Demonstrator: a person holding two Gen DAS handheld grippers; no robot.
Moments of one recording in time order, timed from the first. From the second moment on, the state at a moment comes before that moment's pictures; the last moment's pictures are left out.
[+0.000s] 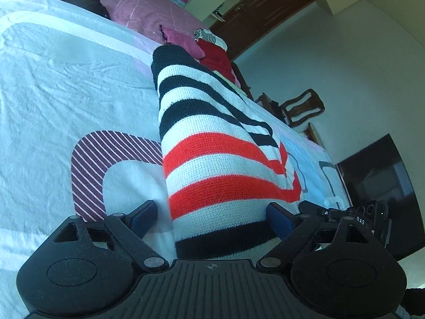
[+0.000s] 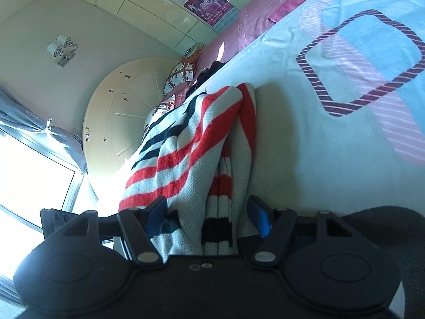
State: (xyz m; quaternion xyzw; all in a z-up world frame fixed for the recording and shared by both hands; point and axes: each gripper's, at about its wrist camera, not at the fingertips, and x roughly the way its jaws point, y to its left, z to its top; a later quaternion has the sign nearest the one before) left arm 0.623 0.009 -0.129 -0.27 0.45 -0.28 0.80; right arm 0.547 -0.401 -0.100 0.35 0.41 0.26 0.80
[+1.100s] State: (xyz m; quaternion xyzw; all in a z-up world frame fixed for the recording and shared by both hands) left arm 0.629 -0.017 -0.143 -0.31 0.44 -0.30 0.79; right arm 0.550 -0.404 -0.088 0.28 0.43 0.28 0.81
